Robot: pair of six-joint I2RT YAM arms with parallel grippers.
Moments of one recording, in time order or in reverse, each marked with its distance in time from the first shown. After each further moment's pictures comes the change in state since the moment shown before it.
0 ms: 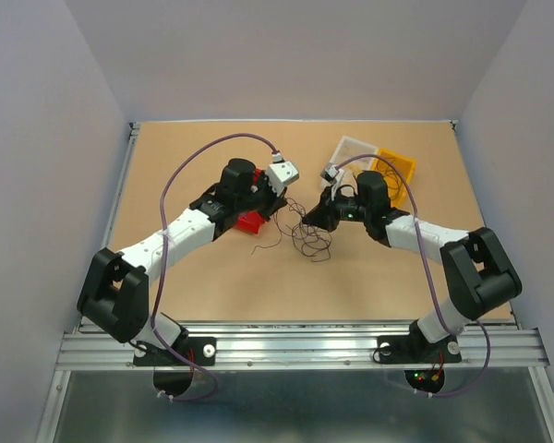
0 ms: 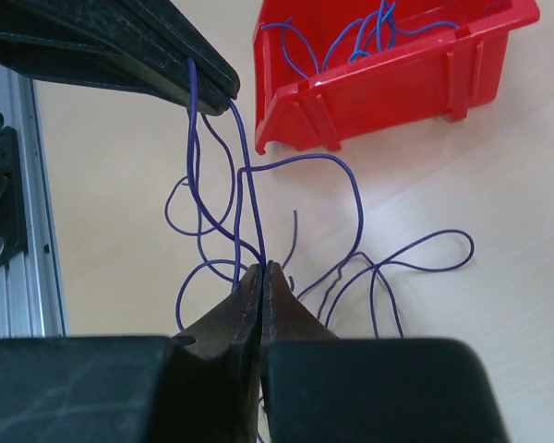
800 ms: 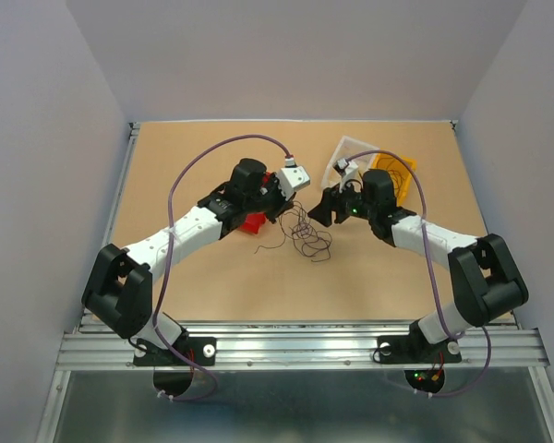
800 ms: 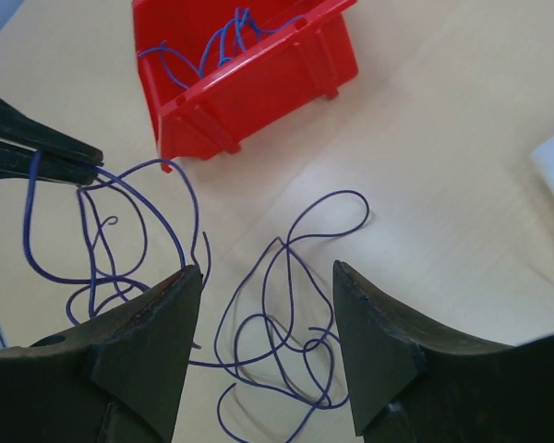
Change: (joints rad) left arm -0.054 0.027 0.047 -0.055 -0.008 0.061; right arm -0.027 -0.058 0.000 -0.060 0.260 0.075
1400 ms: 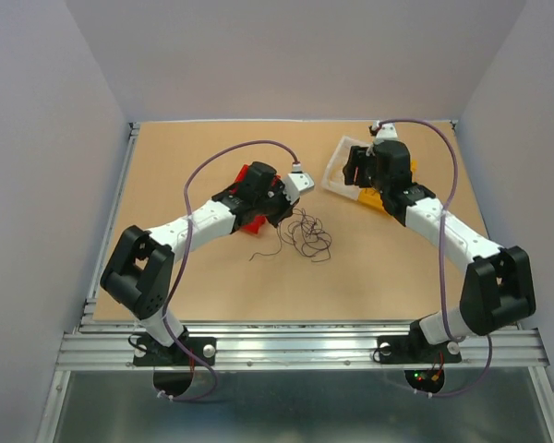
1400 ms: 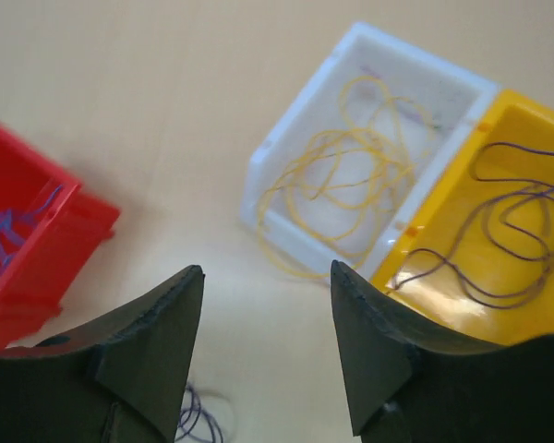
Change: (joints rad) left arm 0.000 0.157 0.033 -0.039 -0.035 0.012; right arm -0.065 -0.027 0.289 -0.304 0.634 0.075
